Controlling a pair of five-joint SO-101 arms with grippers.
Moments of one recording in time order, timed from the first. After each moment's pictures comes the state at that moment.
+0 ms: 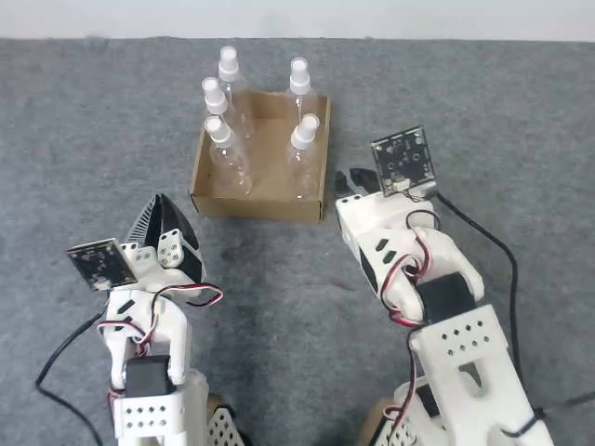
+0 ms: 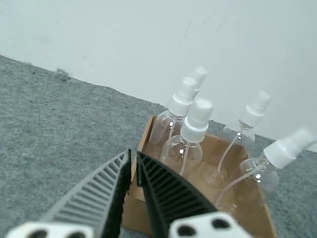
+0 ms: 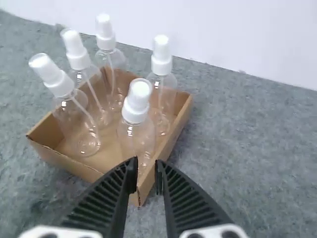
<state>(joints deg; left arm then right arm) -9.9 -103.5 97.2 30.5 20.4 -23.1 -52.9 50.9 37.3 0.1</state>
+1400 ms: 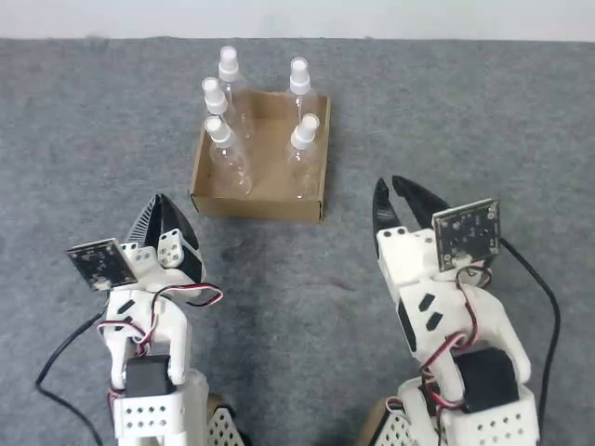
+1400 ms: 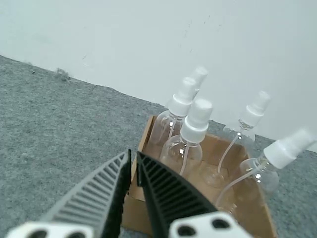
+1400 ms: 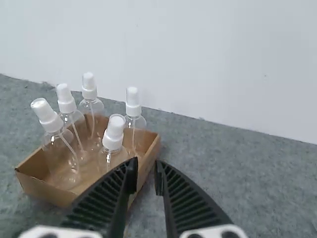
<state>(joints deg) -9.9 -103.5 97.2 30.5 20.4 -17.8 -81.8 57.0 46.5 2.6</state>
